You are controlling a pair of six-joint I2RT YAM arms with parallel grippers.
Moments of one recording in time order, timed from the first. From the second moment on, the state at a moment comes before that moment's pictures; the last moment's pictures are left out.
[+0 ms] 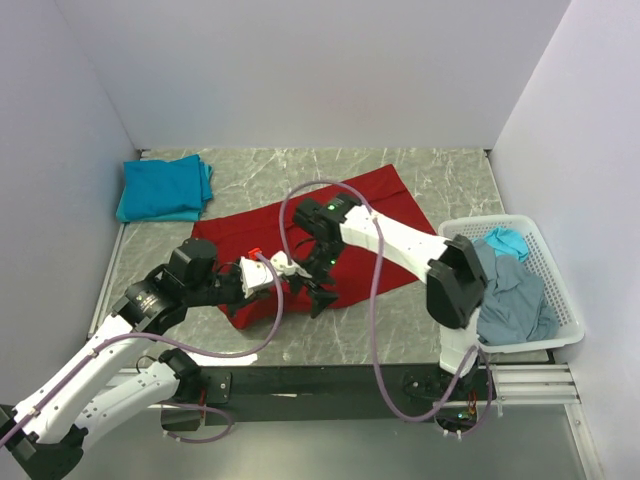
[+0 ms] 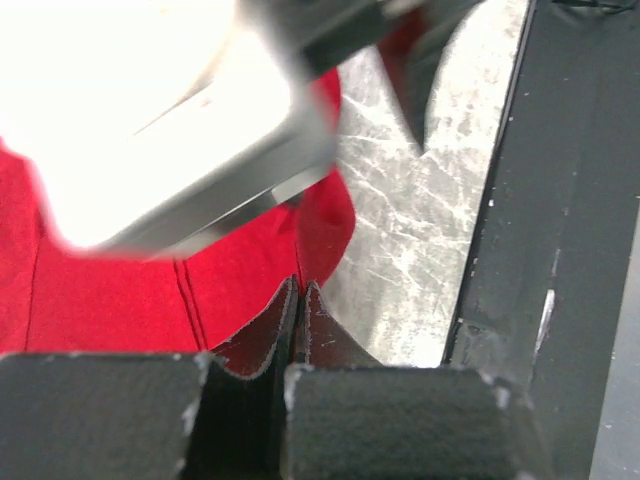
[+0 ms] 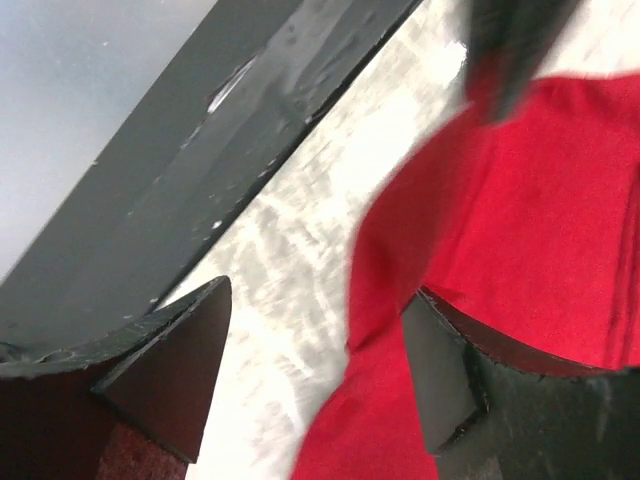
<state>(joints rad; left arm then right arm) -0.66 0.73 0.84 -0.69 0.46 0.43 0.85 1.93 1.69 -1.32 -0.92 -1.38</state>
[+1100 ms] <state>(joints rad) -0.66 0.67 0.71 -0.58 0.37 0.45 0.78 1.45 1.30 -0.86 -0.76 -0.90</state>
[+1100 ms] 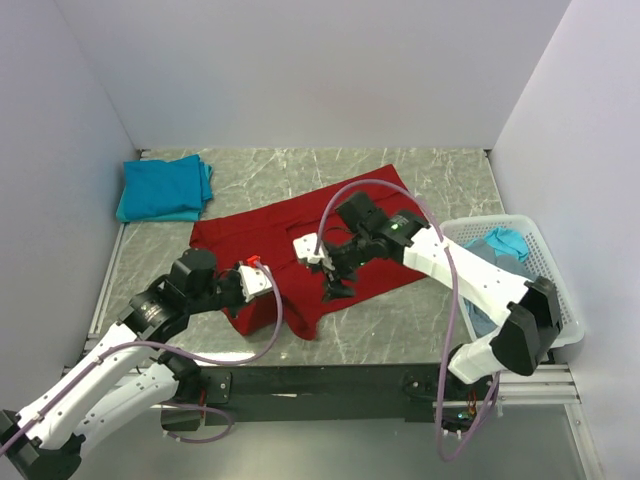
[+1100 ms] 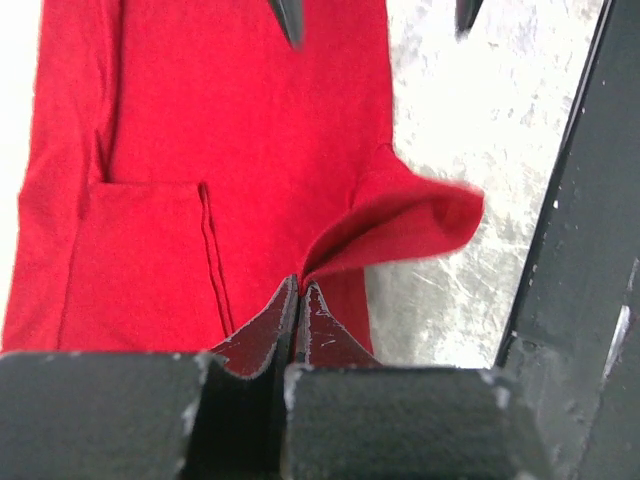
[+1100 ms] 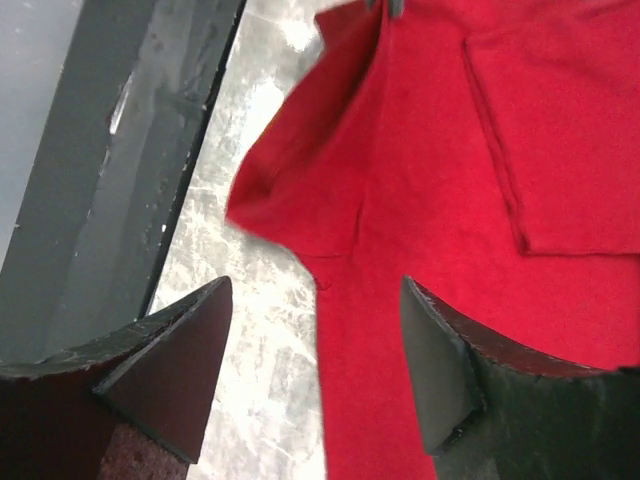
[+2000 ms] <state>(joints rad) -0.66 0.60 0.60 -0.34 0.32 0.42 0.97 1.63 1.14 -0.50 -0.67 -0.54</state>
